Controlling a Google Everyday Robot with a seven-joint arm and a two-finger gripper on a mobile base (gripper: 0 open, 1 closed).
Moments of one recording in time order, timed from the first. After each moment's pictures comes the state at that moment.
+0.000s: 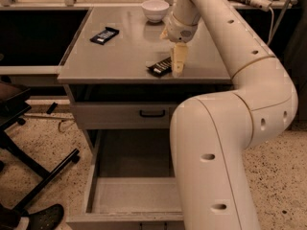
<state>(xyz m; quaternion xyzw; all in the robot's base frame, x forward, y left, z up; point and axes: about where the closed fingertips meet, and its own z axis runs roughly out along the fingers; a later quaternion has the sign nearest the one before) 0.754 -0.069 0.840 -0.76 0.62 0.04 0.16</state>
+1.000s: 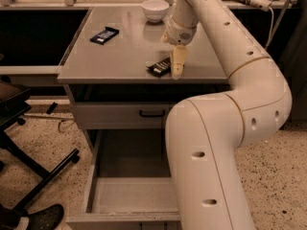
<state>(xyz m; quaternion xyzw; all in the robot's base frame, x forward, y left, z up) 0.756 -0.072 0.826 -0.76 0.63 0.05 0.14</state>
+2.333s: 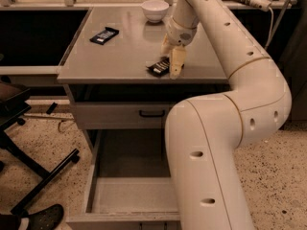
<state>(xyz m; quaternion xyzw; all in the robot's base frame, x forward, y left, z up) 0.756 -0.071 0.822 -0.76 0.64 0.05 0.14</state>
